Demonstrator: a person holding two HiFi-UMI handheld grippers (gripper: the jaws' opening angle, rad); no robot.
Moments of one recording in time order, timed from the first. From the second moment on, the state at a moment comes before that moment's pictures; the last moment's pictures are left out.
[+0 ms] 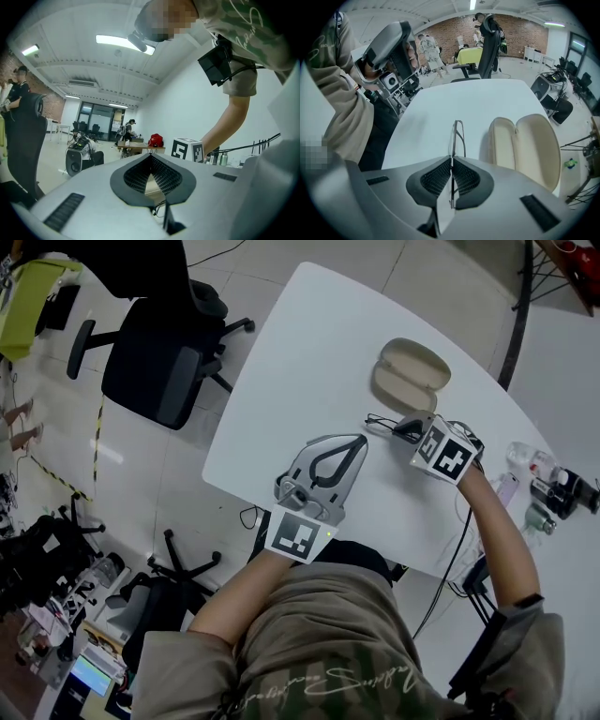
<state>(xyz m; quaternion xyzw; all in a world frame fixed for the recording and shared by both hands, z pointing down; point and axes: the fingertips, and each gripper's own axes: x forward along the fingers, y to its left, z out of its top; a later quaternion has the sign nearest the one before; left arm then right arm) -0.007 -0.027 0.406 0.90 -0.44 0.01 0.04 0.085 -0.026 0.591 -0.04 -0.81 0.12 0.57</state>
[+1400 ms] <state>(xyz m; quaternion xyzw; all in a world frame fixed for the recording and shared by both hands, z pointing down) 0.040 -0.091 0.453 0.89 -0.46 0.02 0.07 0.088 -0.047 0.561 -0.05 -0.84 0.13 0.52</state>
